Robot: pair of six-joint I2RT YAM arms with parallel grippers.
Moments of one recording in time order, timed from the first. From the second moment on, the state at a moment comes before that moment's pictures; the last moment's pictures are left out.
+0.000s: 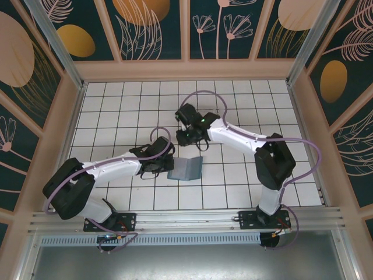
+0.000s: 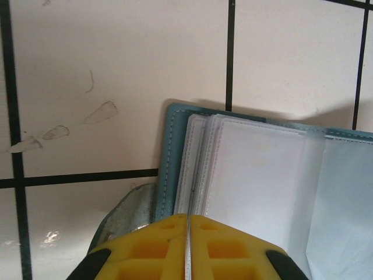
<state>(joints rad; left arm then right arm) -0.79 1.46 0.74 -0.36 0.00 -0.89 0.84 1.81 1.42 -0.70 -0.01 0.40</state>
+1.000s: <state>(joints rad) -0.79 1.43 0.57 -0.21 0.05 -0.96 0.98 1.94 1.34 -0.72 -0.02 0.71</state>
